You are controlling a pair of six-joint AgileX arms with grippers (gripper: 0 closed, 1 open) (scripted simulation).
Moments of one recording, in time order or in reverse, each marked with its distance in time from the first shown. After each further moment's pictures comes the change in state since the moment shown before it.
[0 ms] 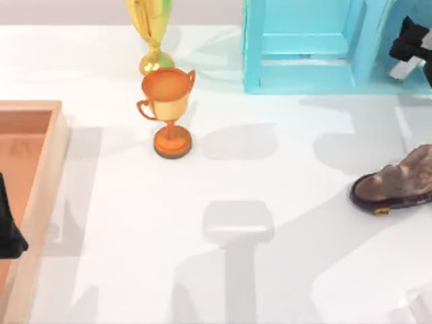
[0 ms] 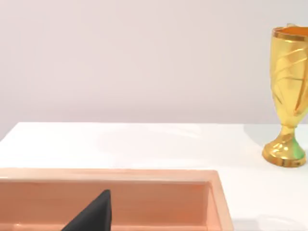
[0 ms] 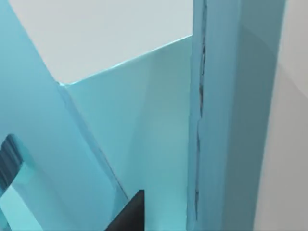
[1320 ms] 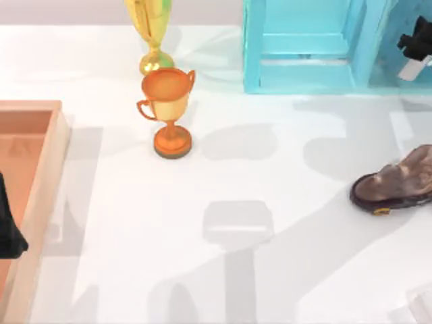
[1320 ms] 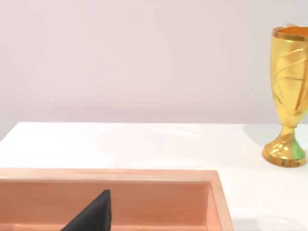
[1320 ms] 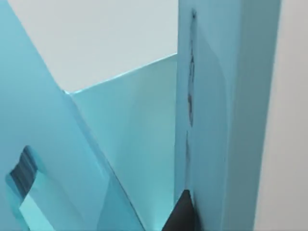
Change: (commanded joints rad) left arm 0.000 0.000 0.000 0.000 0.000 0.000; right arm 0.006 -0.113 -0.071 -0.074 -0.008 -0.010
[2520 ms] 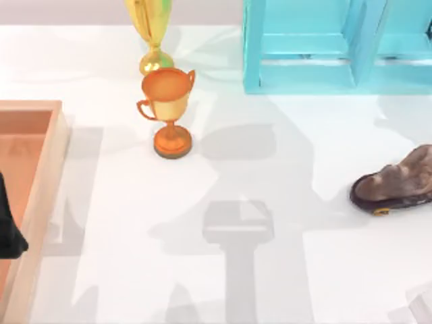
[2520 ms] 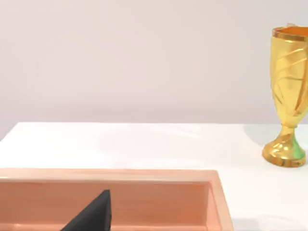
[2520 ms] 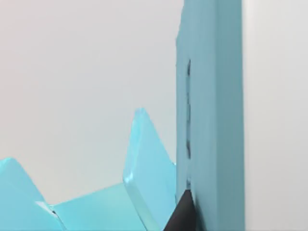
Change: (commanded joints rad) left arm 0.000 0.000 0.000 0.000 0.000 0.000; right arm -0.021 -1.091 -0.512 -0.546 -0.033 0.016
